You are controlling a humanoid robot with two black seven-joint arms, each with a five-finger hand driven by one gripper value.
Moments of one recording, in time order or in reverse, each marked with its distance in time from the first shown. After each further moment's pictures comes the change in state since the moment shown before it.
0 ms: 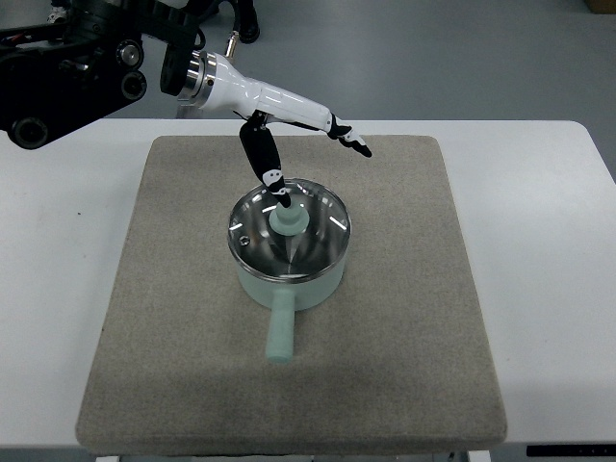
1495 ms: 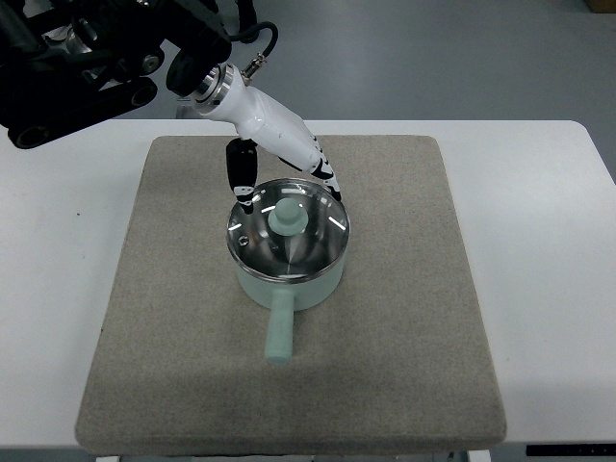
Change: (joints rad) left arm -0.136 -0.007 0.129 -0.086 0.375 0.005 -0.121; right arm 0.000 0.000 0.000 0.000 0.000 0.000 0.000
